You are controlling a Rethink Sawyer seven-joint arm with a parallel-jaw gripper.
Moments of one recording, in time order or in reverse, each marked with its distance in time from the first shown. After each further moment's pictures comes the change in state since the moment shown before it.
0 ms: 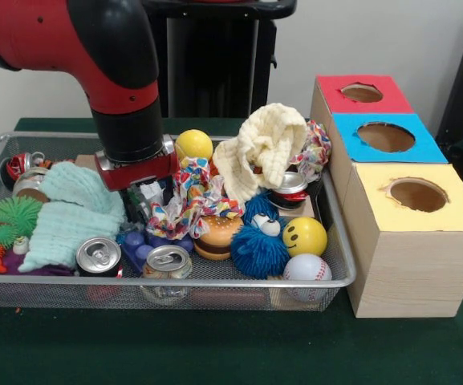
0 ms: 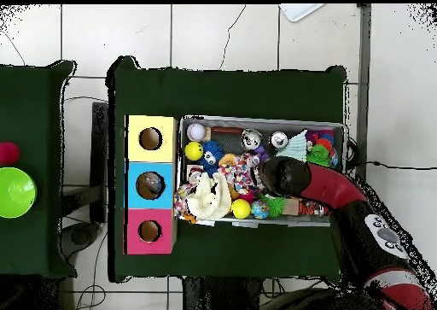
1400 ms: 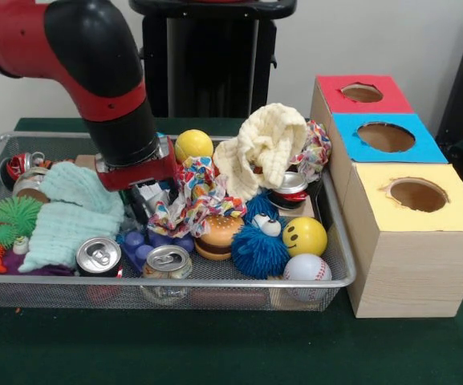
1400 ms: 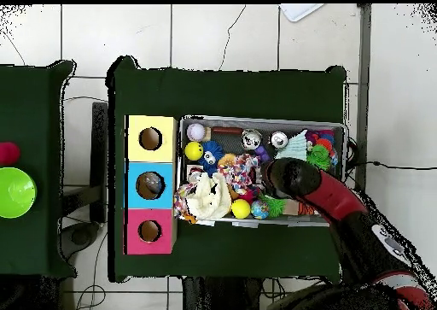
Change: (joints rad) arm -0.074 0.046 0.012 0.066 0.253 -0.001 0.000
